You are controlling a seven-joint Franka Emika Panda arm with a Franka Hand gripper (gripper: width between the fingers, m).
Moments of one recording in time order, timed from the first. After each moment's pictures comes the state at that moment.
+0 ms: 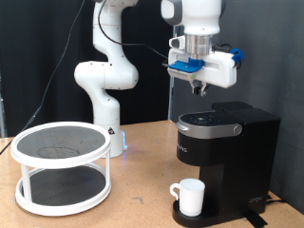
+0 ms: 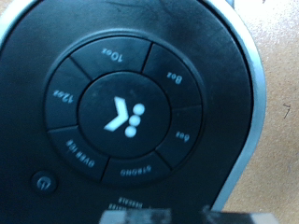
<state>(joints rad) -0.43 -0.10 0.59 -2.02 0.18 1.85 2.13</state>
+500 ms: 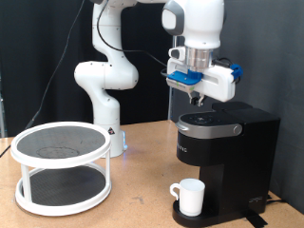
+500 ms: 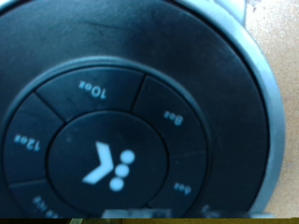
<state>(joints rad) -0.43 -0.04 0.60 -2.03 0.13 1.86 2.13</state>
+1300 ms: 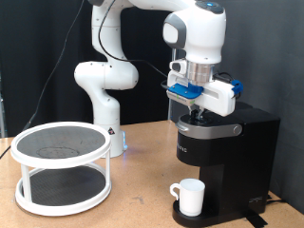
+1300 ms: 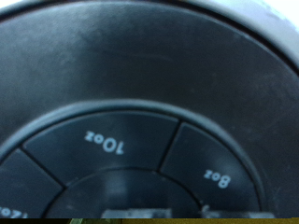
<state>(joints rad) -0.42 0.01 0.61 -2.04 0.07 1.92 2.16</state>
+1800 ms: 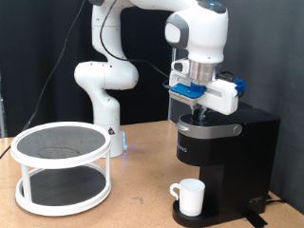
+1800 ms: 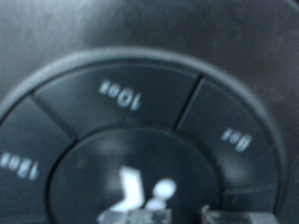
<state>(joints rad) -0.42 0.00 0.62 -2.06 0.12 1.94 2.10</state>
